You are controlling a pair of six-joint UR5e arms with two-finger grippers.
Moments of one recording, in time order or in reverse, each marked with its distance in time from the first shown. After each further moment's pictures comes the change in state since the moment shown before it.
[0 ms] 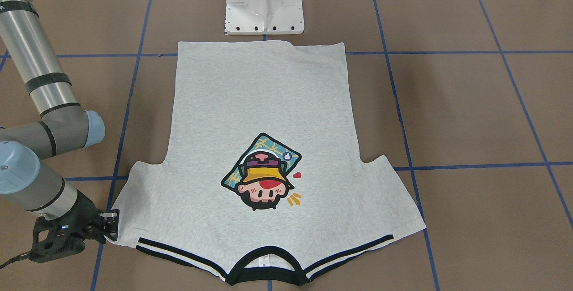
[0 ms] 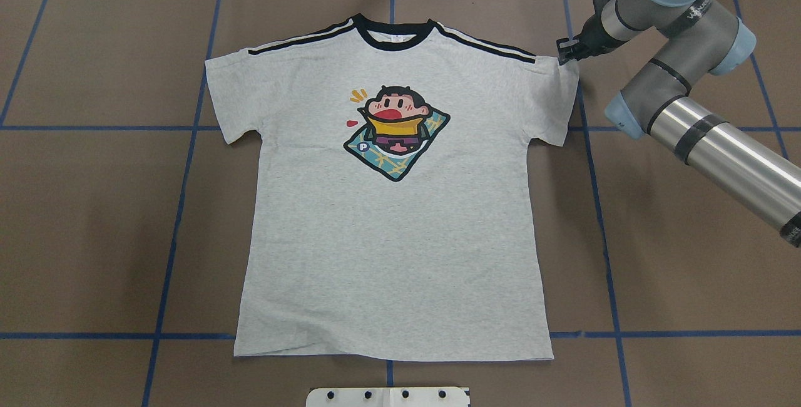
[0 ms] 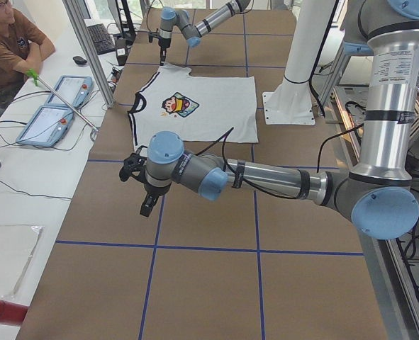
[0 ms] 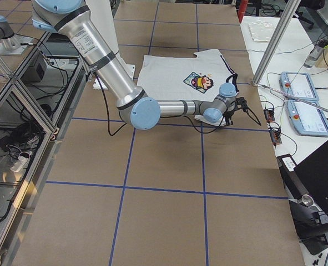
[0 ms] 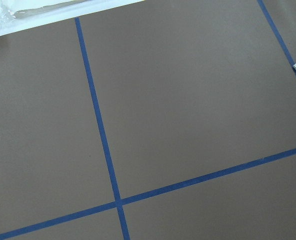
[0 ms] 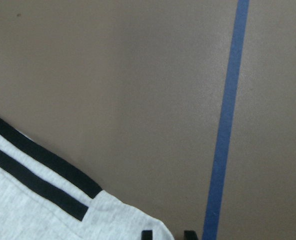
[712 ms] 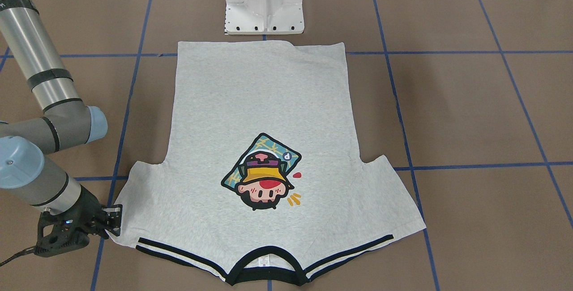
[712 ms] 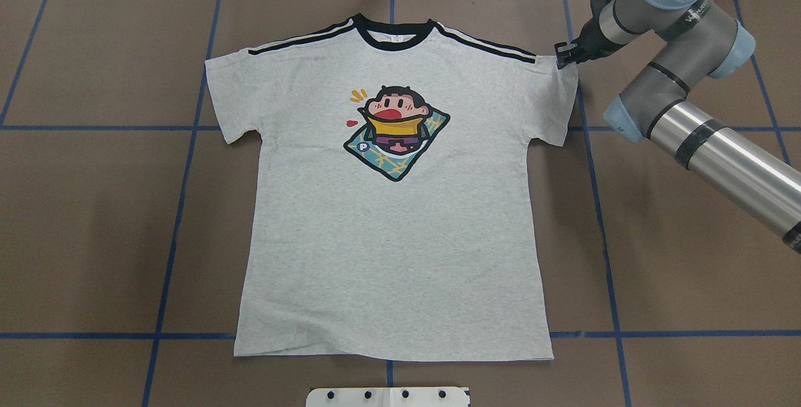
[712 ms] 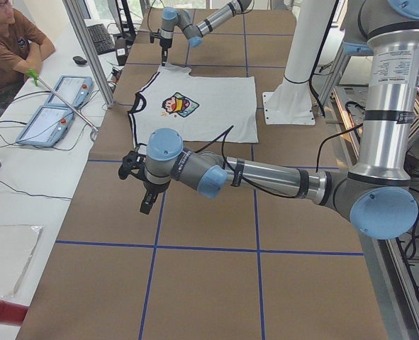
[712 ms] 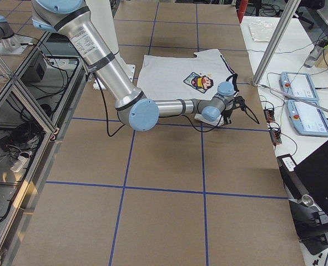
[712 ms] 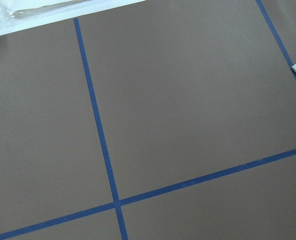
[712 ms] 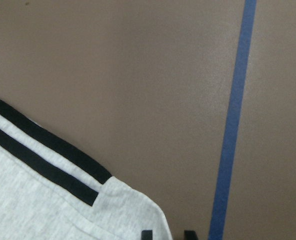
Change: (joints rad) left arm 0.000 -0.005 -0.009 0.001 -0.005 -0.049; right arm -0.009 -0.019 0.052 -0.047 -0.001 -0.007
